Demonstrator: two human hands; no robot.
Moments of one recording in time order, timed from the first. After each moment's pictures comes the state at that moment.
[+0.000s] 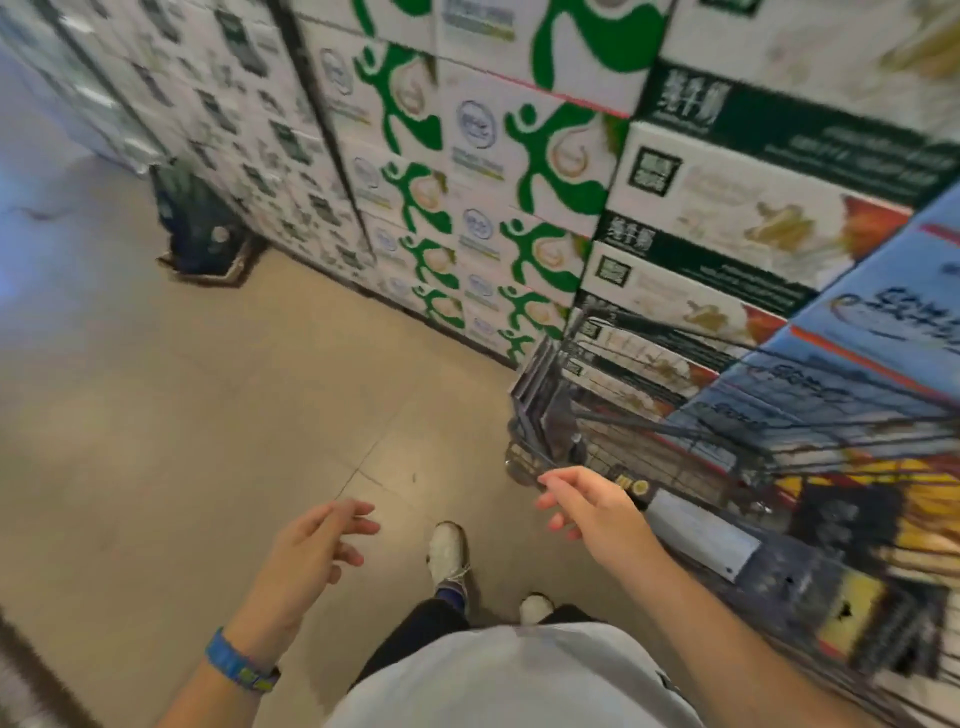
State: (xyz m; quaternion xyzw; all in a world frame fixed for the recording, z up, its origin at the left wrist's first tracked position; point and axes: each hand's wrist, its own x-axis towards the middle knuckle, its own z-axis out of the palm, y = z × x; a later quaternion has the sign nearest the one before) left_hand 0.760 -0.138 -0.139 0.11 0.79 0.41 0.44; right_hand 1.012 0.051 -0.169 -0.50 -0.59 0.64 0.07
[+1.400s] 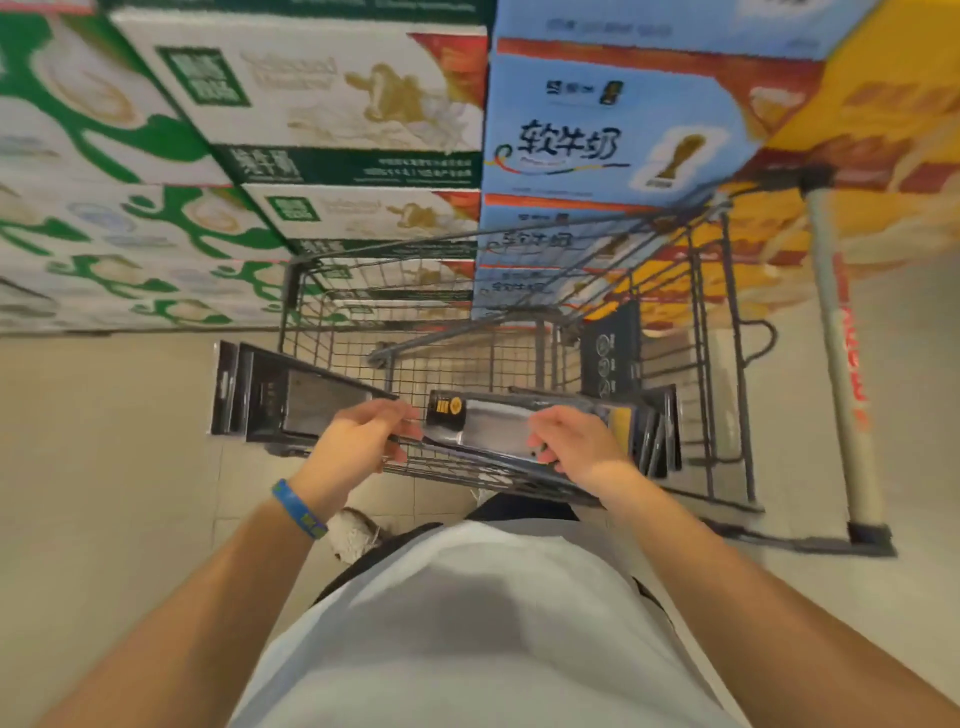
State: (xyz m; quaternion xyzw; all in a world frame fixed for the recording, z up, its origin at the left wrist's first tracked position) left_hand 0.973 0.133 -0.194 0.33 0.70 0.19 0.60; right_hand 1.248 0.128 -0.229 -0.69 -0.41 0.59 0.10
